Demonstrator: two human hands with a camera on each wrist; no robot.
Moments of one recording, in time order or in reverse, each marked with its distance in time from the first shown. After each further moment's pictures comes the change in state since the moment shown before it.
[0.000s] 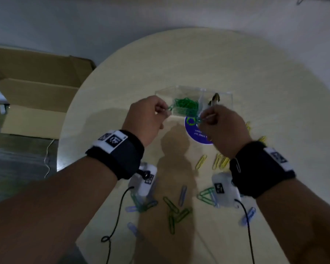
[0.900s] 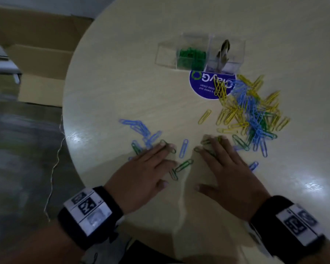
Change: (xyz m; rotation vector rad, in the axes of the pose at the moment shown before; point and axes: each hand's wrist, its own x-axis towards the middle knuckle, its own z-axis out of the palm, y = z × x) left_hand -0.215 -0.077 0.021 0.703 -0.537 0.460; right_hand -0.174 0.111 0.019 -0.680 -0.466 -0.358
